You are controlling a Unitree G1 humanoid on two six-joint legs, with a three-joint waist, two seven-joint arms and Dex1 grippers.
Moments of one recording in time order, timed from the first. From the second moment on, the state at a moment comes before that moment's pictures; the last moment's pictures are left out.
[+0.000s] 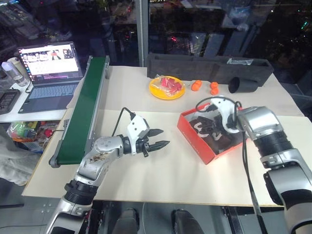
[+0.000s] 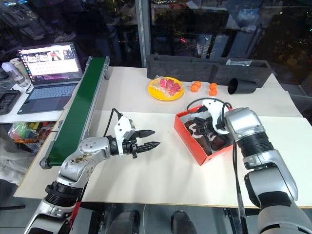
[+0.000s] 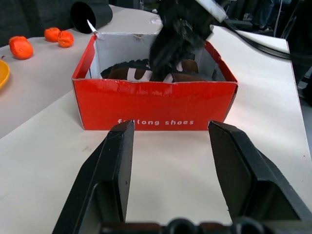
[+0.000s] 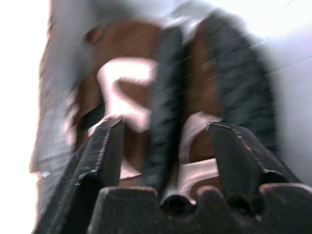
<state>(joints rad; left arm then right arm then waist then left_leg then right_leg) -0.43 0.41 -0.19 -0.15 -0.34 0.46 -0.84 -0.95 -0.68 0.20 0.30 0.18 1.13 0.64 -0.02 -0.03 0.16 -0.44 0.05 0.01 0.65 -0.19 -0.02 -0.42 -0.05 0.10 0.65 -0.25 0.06</state>
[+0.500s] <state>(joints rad) -0.50 0.38 -0.21 -0.03 -0.32 0.41 -0.90 -0.59 -0.57 -0.31 -0.32 0.06 1.47 0.20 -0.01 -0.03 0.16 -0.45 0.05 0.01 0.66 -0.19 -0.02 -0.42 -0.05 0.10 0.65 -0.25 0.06</state>
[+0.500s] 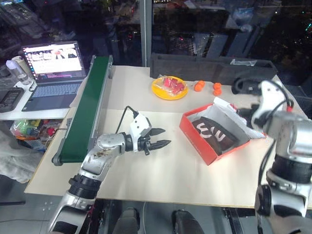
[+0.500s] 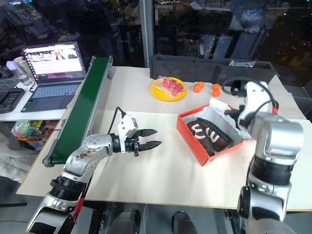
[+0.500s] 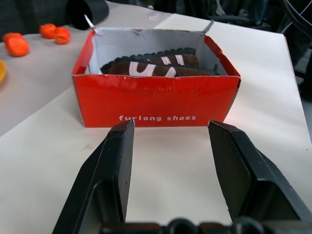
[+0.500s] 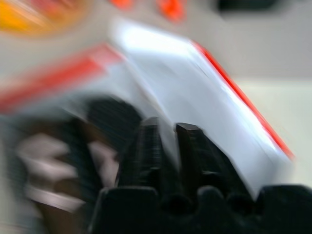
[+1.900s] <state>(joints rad) -0.52 0.33 -0.23 0.01 -0.30 0.39 -0.91 -0.82 -0.50 -1.21 0.86 0.40 0.66 -0.44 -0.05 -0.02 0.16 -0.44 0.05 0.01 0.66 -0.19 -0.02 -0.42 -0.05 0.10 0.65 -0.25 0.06</state>
